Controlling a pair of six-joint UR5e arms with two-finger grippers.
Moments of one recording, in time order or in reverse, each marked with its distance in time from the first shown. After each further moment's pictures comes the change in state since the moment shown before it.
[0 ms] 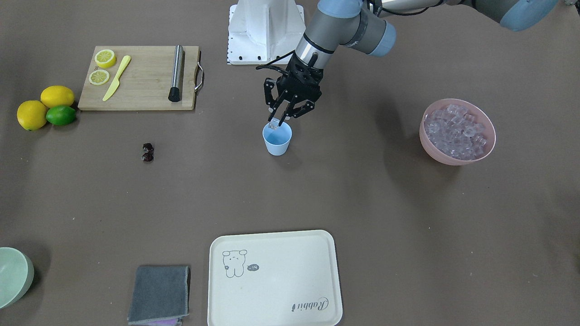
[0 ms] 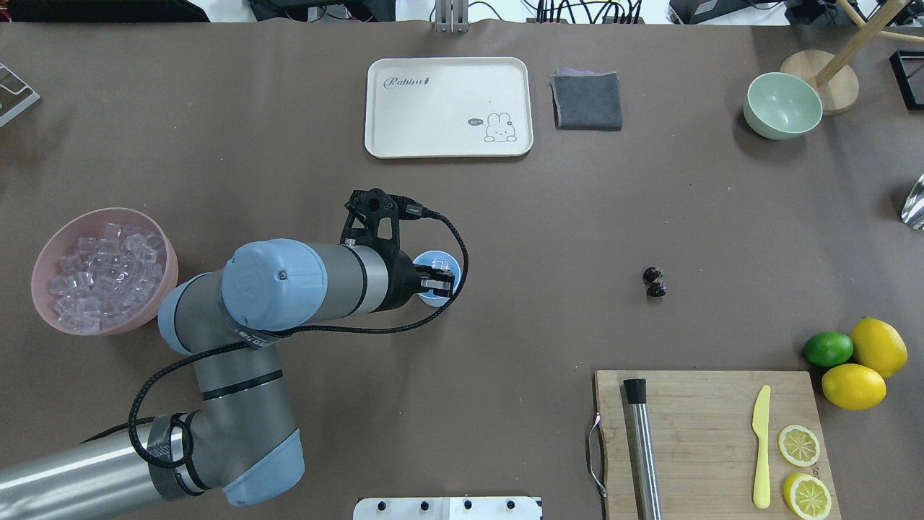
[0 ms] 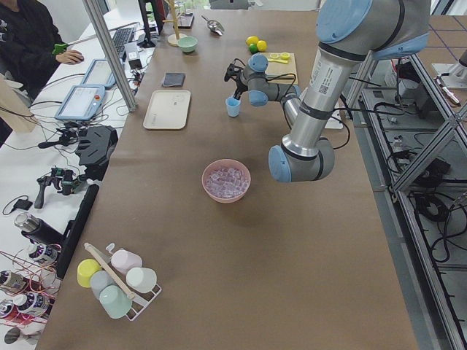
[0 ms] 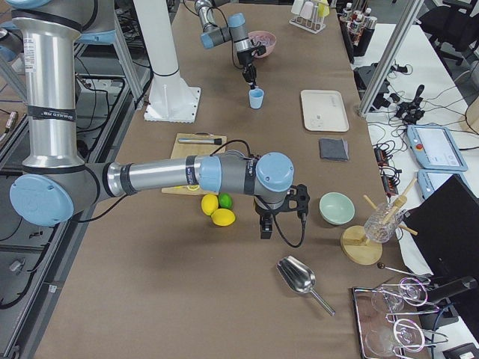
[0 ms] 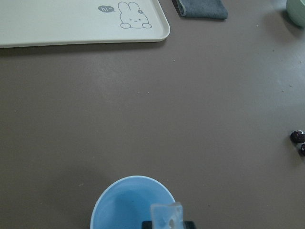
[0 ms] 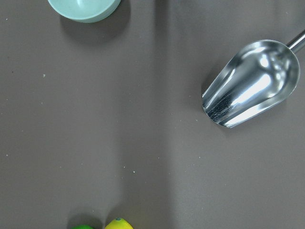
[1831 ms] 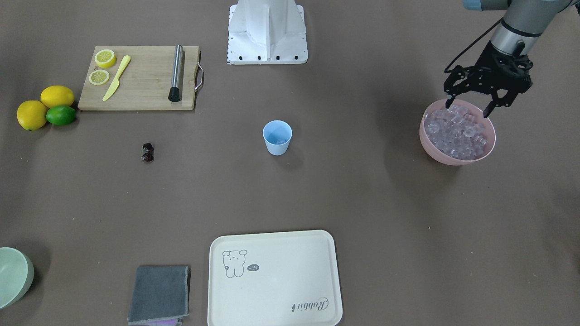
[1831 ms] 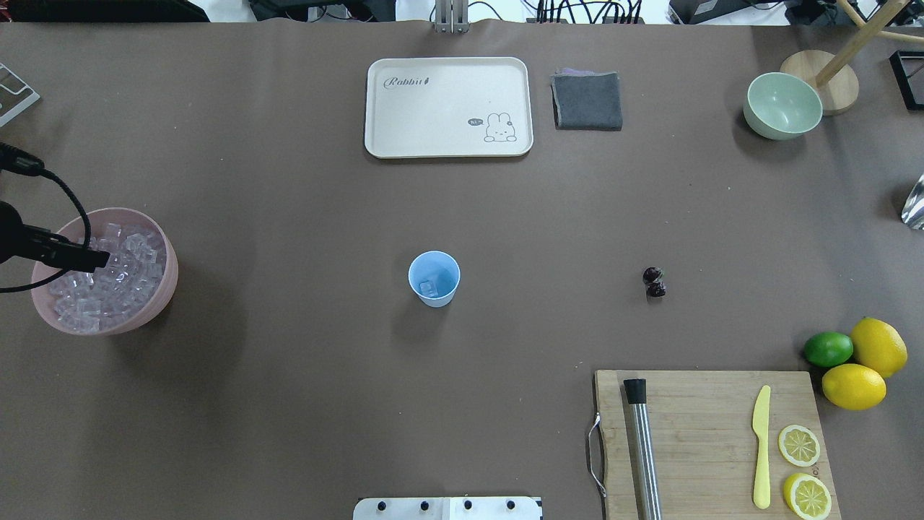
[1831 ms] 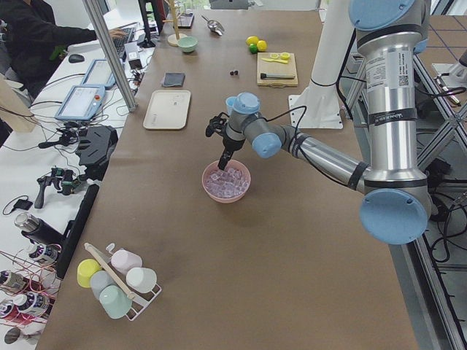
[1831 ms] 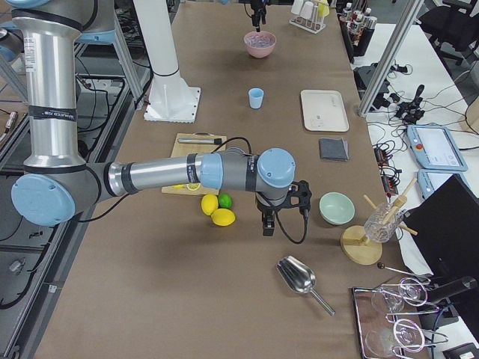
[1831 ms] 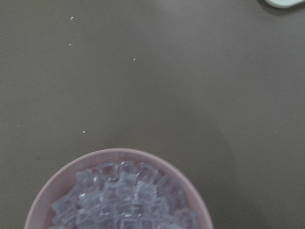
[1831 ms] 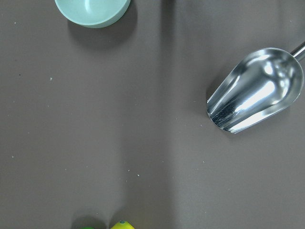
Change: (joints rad) left arm -0.493 0.747 -0.328 0.071 -0.370 0.509; right arm -0.001 0.008 0.007 0.001 0.003 -0.001
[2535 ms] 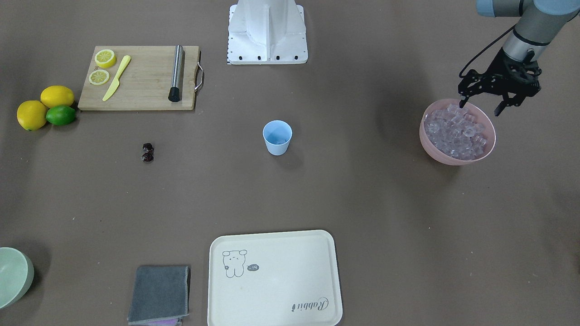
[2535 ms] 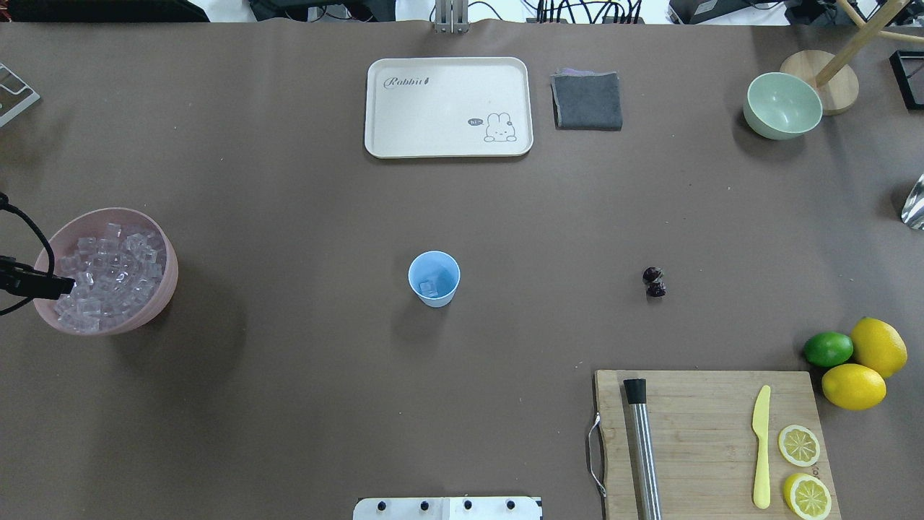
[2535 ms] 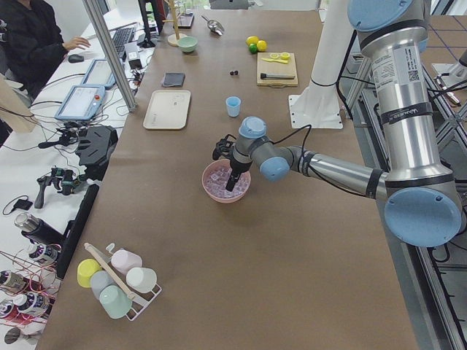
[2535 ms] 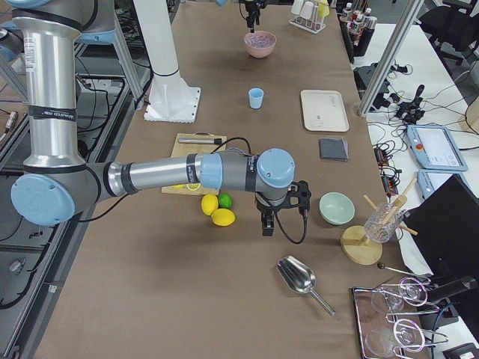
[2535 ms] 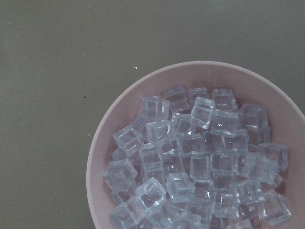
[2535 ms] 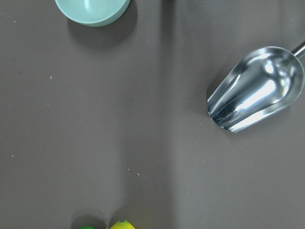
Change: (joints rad) left arm 0.044 0.070 0.065 -0.103 0.002 -0.022; right arm -0.003 0.000 0.001 0.000 0.000 0.000
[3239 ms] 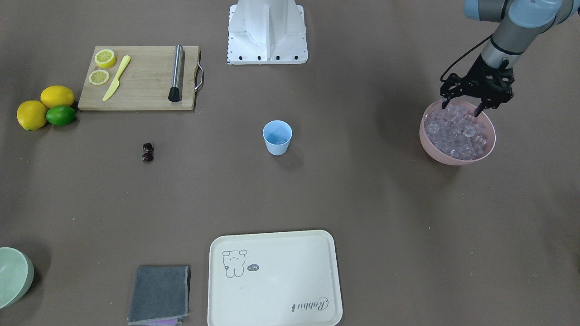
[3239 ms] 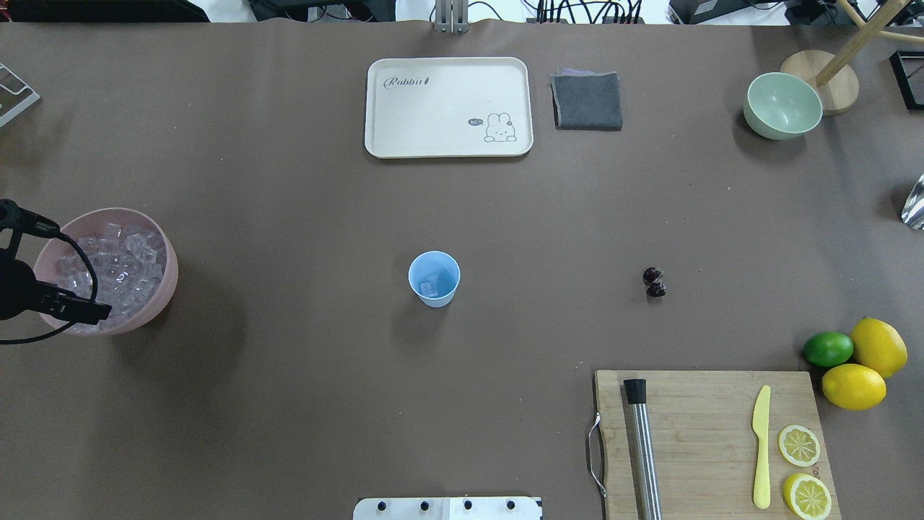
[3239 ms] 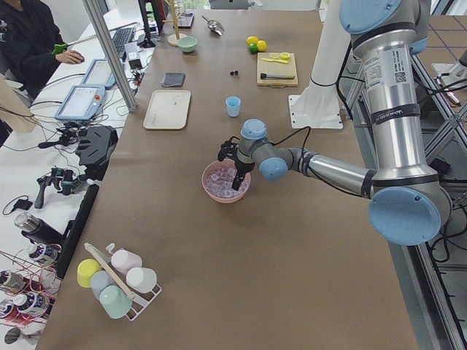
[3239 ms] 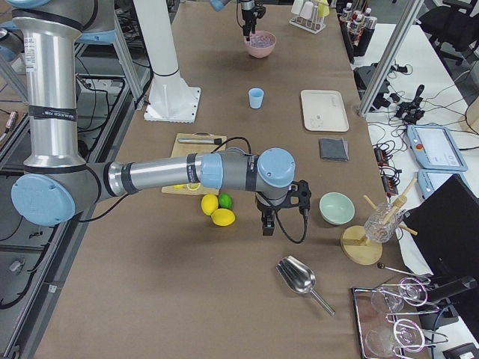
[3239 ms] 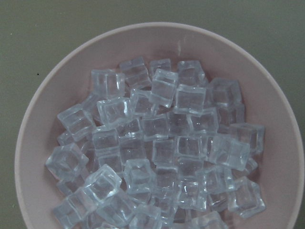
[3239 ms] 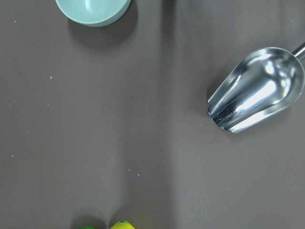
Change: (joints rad) left arm 0.077 -0.014 0.030 -0.008 0.011 -0.042; right arm -0.001 0.001 0.002 -0.001 -0.001 0.000
